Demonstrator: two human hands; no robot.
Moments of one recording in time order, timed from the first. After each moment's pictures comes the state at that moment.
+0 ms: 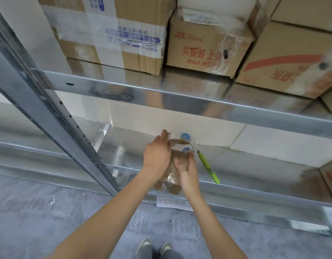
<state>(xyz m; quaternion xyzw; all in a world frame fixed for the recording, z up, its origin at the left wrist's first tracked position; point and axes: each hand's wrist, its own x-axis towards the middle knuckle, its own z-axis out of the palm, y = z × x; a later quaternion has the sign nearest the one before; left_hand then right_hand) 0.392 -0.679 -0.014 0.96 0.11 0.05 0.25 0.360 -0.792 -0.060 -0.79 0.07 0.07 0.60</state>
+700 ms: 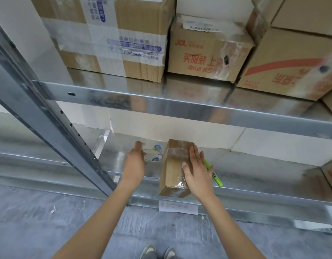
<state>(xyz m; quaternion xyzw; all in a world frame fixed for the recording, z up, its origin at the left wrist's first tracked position) 0.377 -0.608 -0.060 0.91 0.15 0.05 0.39 0.379 -0.820 -0.060 -0.96 -0.05 0.07 0.26</state>
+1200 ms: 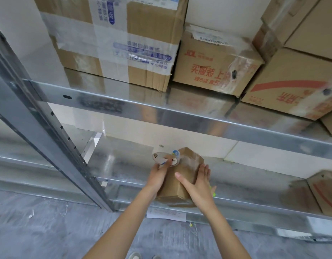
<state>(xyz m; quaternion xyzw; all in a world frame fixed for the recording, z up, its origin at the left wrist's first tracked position) 0.393 -0.683 -0.080 0.60 0.21 -0.14 0.75 0.381 -0.831 -0.047 -0.93 0.11 0.15 0.31</state>
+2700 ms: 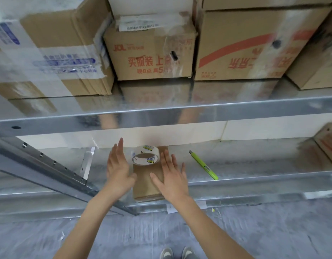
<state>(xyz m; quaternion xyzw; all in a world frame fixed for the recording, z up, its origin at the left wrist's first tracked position) 0.372 -0.604 -0.021 0.95 0.04 -0.02 0.31 0.378 -0.777 -0.098 -0.97 -0.09 0.07 0.22</state>
